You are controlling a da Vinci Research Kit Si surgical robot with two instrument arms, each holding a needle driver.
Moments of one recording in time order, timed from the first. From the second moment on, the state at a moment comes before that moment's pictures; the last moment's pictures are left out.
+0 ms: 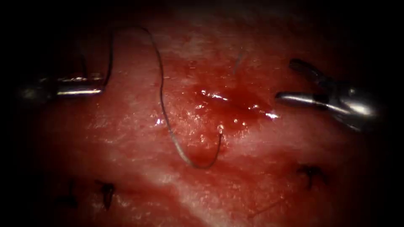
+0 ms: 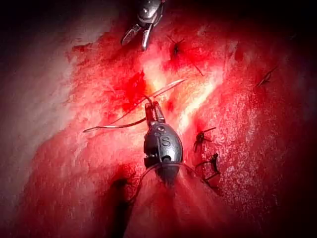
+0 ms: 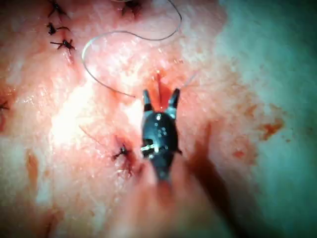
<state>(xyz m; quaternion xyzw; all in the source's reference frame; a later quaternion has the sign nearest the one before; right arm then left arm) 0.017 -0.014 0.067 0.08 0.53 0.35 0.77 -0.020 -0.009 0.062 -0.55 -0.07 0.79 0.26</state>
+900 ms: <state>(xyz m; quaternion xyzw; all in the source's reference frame) 0.023 -0.012 0.079 0.15 0.54 0.42 0.71 -0.020 -0.009 0.062 -0.55 -0.07 0.79 0.26</state>
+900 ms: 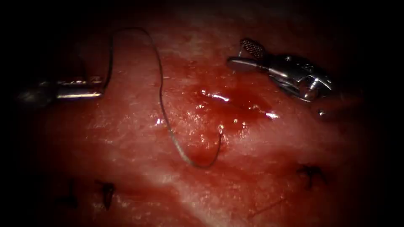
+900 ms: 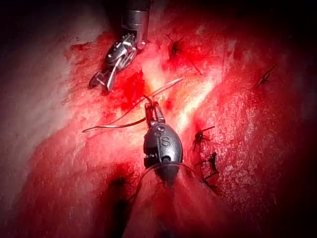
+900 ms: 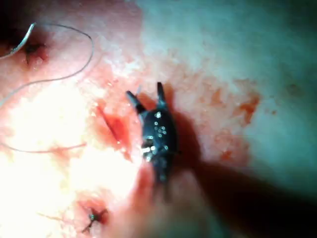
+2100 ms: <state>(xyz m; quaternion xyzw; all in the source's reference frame) 0.022 -0.010 0.073 0.18 0.57 0.41 0.70 -0.020 -0.009 0.063 -0.56 -0.06 0.79 0.24</state>
